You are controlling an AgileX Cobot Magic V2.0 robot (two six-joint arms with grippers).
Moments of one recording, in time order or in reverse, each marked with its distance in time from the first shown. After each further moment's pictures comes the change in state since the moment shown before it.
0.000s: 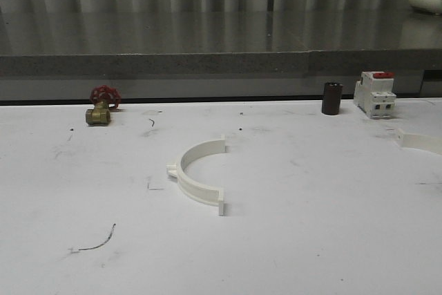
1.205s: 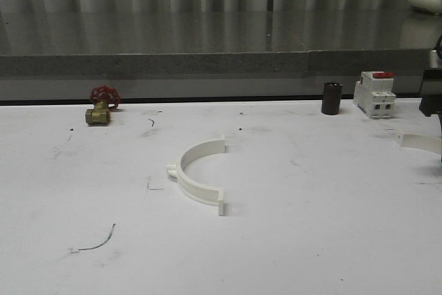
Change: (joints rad) left arm 0.000 0.000 0.000 0.000 -0.002 0.002; right arm 0.000 0.306 -0.057 -0.021 -0.115 -0.002
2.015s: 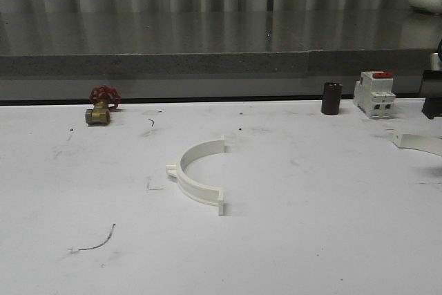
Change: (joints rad) left arm 0.000 0.000 0.000 0.000 0.000 0.000; right arm -0.002 0.000 0.000 -0.011 0.009 0.000
